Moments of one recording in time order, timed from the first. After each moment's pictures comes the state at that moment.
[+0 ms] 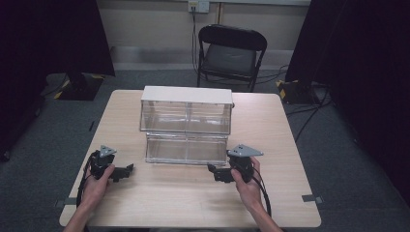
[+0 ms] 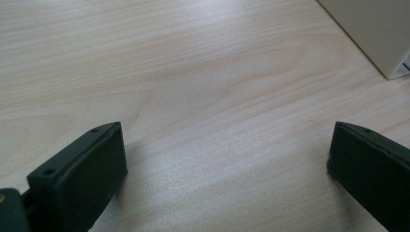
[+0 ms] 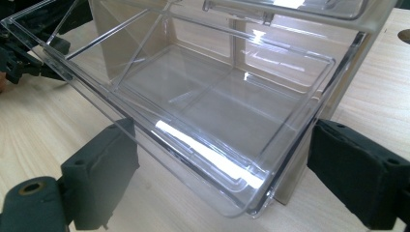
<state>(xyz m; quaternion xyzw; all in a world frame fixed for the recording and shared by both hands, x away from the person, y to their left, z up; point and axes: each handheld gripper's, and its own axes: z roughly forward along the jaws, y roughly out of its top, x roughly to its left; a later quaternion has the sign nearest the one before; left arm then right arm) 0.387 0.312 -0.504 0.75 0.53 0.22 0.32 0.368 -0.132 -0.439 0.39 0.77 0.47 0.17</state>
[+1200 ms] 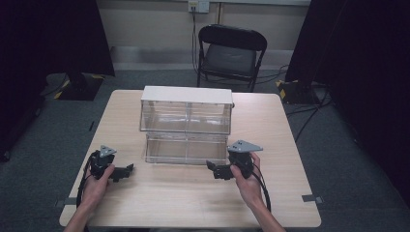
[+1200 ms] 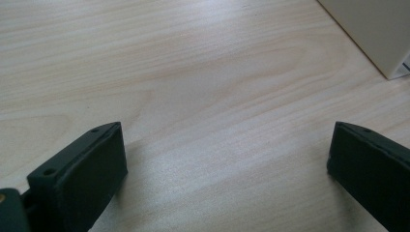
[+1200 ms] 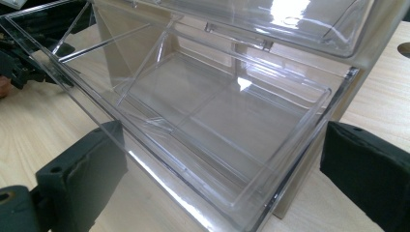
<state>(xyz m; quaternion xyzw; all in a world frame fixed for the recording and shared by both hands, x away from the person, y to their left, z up) 0.387 0.312 -0.504 0.75 0.53 0.22 0.32 0.375 -0.130 -0.427 0.38 0.78 0.47 0.17</state>
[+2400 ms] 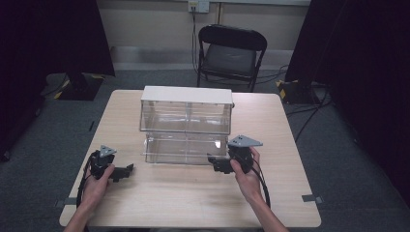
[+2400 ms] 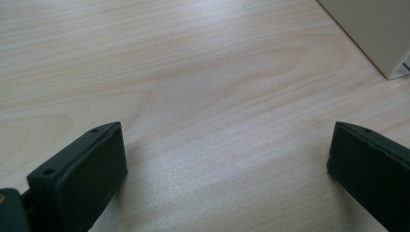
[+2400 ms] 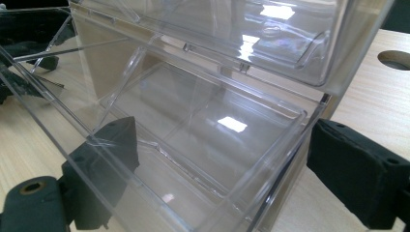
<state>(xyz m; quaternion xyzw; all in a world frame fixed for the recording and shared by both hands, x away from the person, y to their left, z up) 0.387 0.312 -0.504 0.75 0.53 0.22 0.32 0.387 -0.129 -0.421 0.39 0.77 0.47 0.18</state>
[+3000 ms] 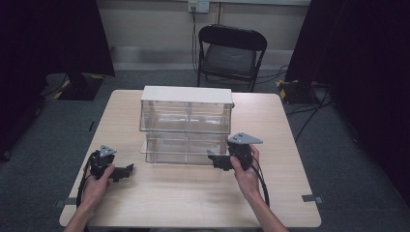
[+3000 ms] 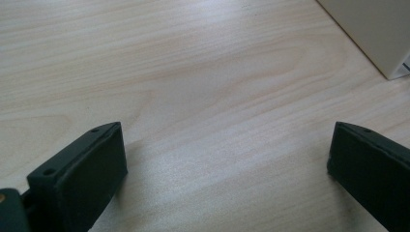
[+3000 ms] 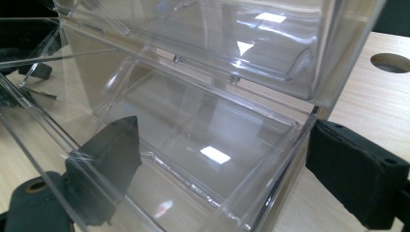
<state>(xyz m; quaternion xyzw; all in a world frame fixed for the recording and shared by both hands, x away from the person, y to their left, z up) 0.387 0.312 -0.504 0.75 0.53 0.22 0.32 0.394 -0.128 -0.419 0.40 0.76 0.47 0.19</state>
